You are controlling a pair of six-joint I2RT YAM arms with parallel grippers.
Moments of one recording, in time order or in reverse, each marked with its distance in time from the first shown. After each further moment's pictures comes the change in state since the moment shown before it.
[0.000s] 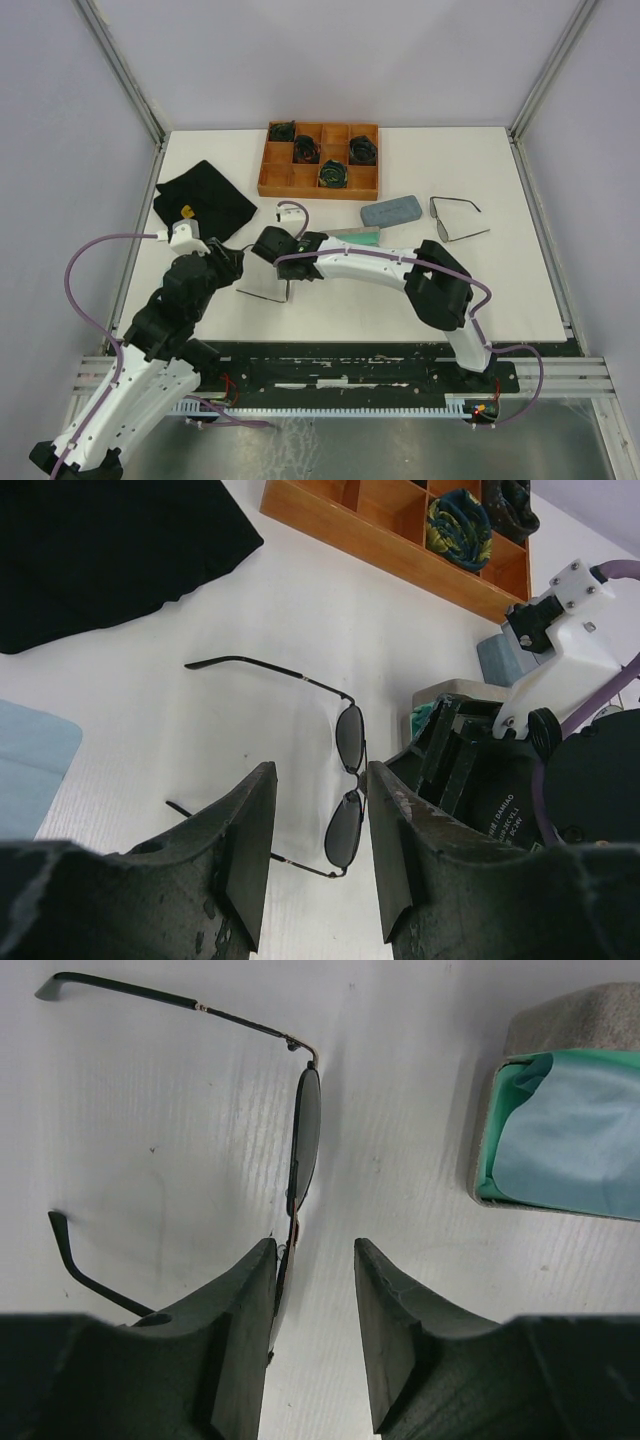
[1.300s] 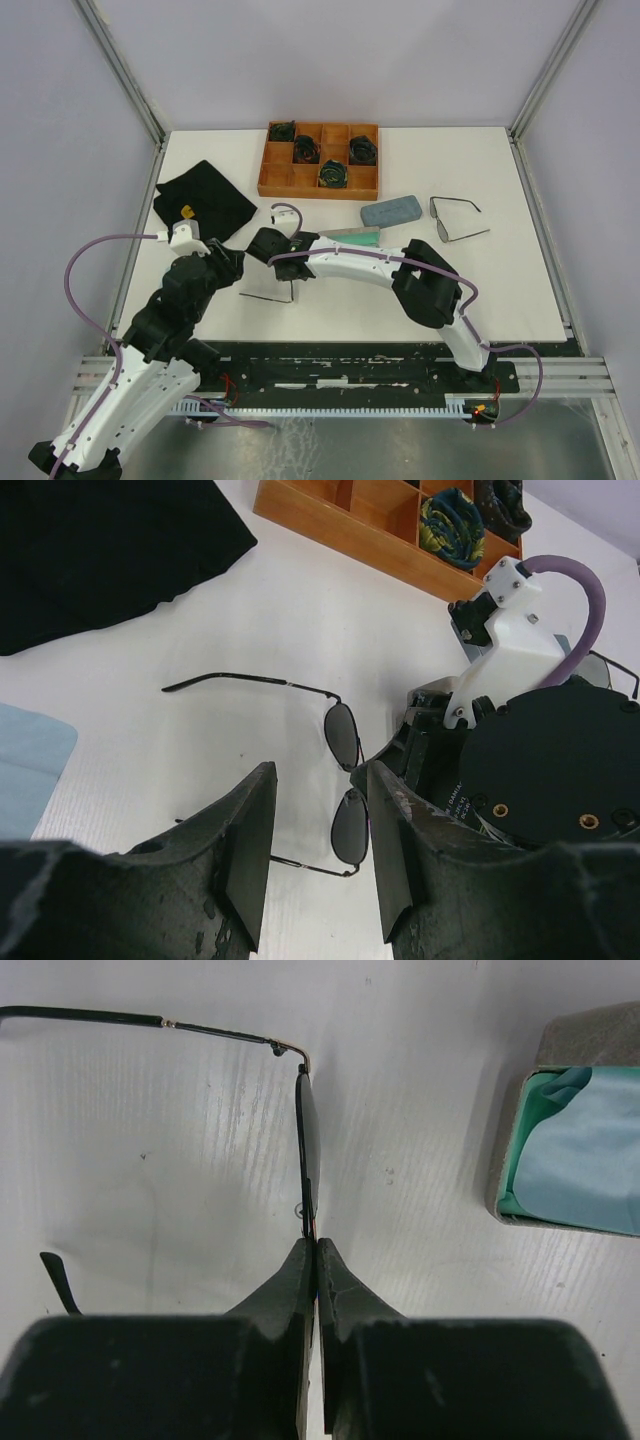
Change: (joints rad) left arm -0.011 -0.010 0.000 0.000 -0.001 0.000; right arm 0.000 0.085 0.084 -0.034 -0.010 -0.018
